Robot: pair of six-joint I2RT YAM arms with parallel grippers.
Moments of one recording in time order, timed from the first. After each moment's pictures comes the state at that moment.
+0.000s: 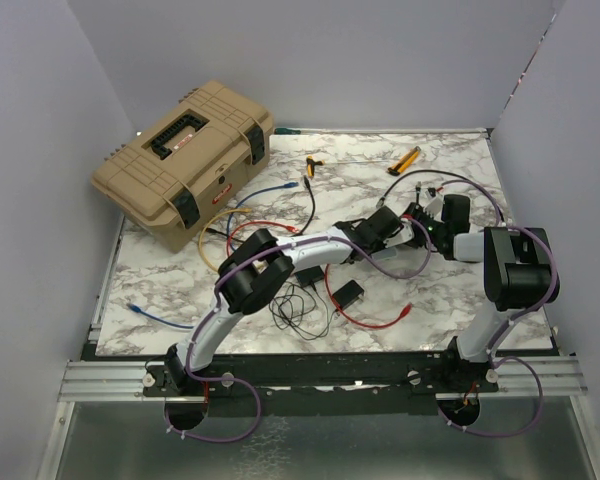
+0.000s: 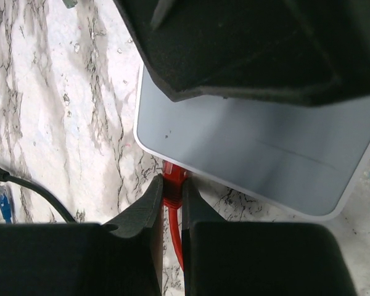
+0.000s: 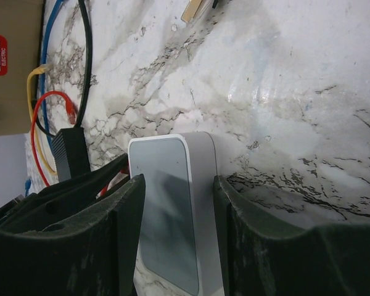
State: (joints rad) left arm -0.99 2.28 1.74 -0.35 -0.31 0.41; right arm -0.03 1.78 0.71 0.40 -0.71 0.54
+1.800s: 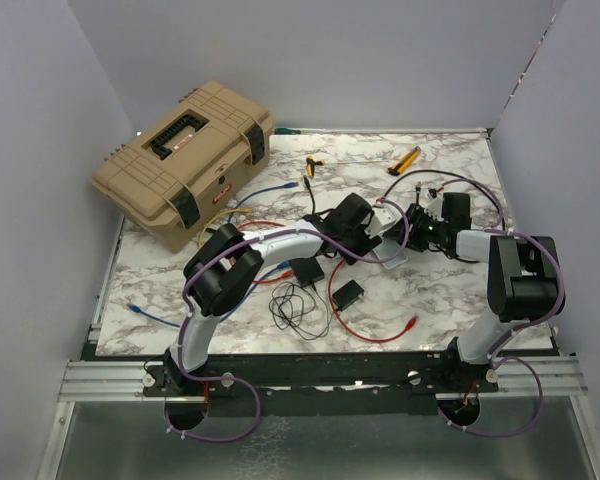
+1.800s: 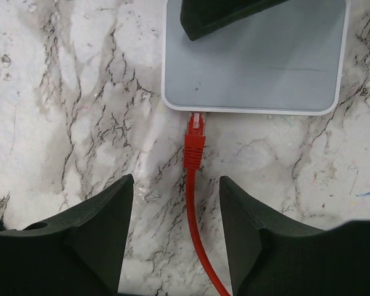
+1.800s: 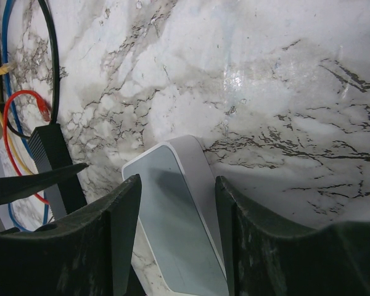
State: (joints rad) left arm -0.88 2.06 1.47 -0.22 0.06 0.17; right arm -0.03 1.69 0.75 0.13 -0.58 0.47
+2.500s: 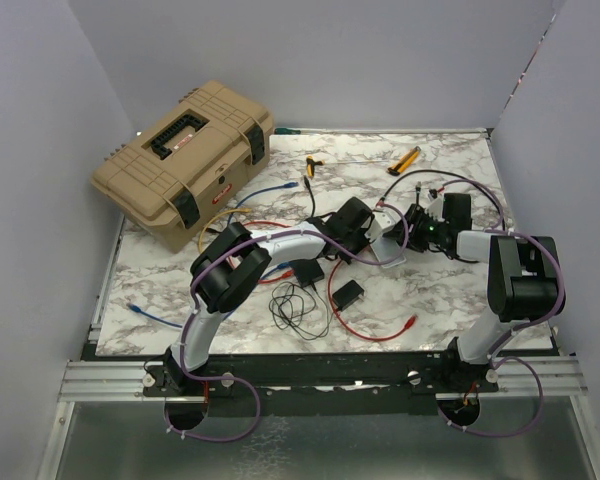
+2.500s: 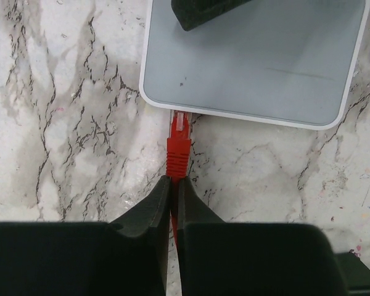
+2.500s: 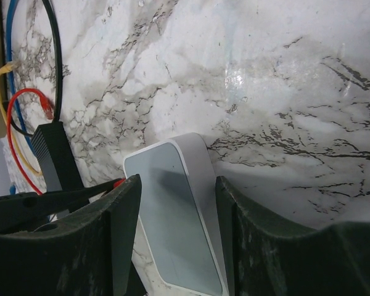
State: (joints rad) left arm -0.88 2.11 1.47 -0.20 0.09 0.16; right arm -0.03 1.69 0.75 0.13 -0.60 0.47
